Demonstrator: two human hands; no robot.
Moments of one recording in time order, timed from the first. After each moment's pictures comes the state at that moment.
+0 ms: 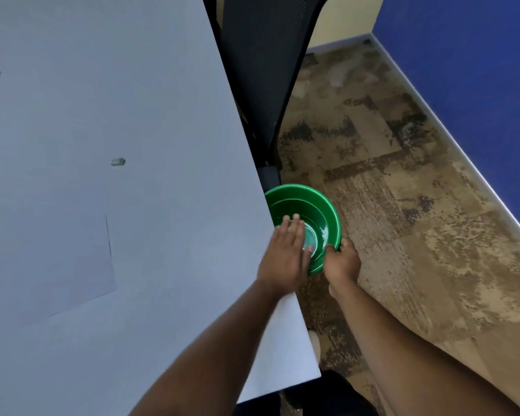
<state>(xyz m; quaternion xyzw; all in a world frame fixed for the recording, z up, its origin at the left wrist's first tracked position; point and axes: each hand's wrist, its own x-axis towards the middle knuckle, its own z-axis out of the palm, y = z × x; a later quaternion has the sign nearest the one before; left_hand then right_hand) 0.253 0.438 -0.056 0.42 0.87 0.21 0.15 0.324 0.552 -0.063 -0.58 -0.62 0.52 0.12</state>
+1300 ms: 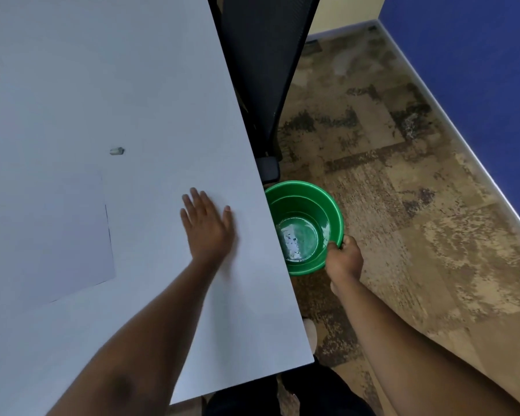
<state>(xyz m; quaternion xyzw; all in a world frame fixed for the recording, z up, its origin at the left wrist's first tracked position) 0.165 0.355 -0.059 0.13 0.98 0.13 0.06 0.342 0.555 -0.059 -0.58 -0.62 0.52 0.11</state>
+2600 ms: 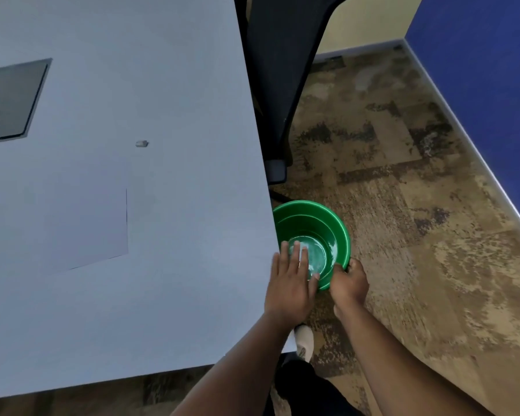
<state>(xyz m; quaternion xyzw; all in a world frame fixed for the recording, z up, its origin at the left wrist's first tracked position) 0.364 0.430 -0.059 0.33 0.93 0.14 0.12 0.397 0.551 -0.046 -0.58 -0.62 0.52 0.10</state>
